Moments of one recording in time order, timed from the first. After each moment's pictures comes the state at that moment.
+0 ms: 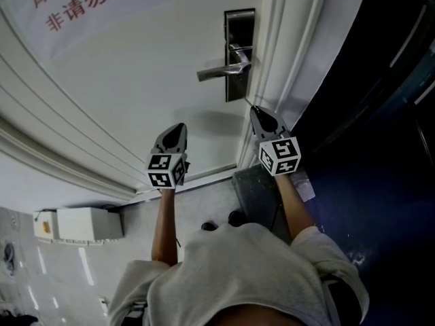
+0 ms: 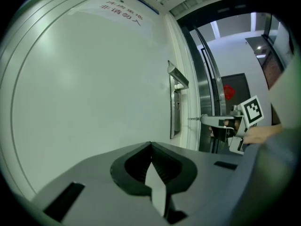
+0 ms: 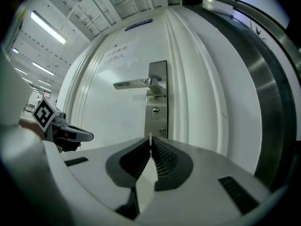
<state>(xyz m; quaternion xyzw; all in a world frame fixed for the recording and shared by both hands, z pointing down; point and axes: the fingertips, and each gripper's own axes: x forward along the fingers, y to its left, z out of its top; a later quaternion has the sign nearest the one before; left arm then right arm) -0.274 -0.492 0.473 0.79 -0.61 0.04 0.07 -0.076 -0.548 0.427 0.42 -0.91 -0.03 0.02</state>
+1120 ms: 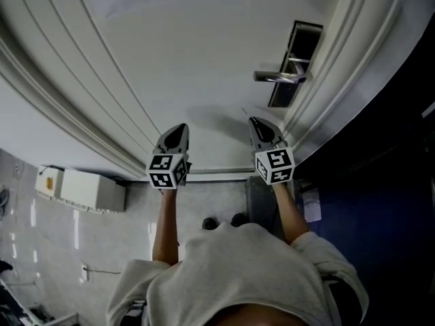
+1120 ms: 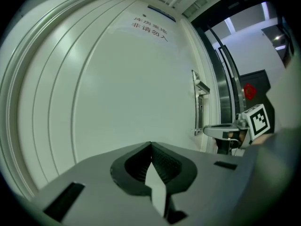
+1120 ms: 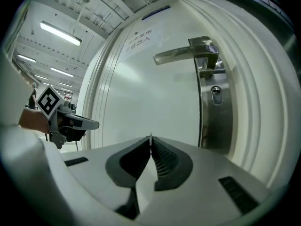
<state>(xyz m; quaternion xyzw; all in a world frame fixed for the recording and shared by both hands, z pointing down) -0.377 -0.428 0.483 0.70 -0.71 0.02 0.08 -0.199 -0.515 0.463 0.30 -0.95 -0.04 0.06</state>
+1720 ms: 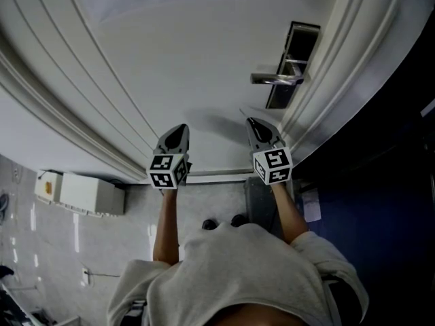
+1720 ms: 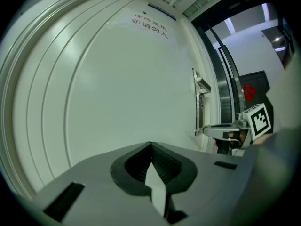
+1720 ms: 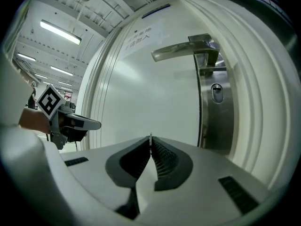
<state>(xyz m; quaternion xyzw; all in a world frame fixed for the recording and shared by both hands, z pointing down) -0.374 -0.442 0.485 0.71 -0.70 0.02 0.08 -0.203 -0.522 0.466 0.30 -0.95 -0.04 0.06</state>
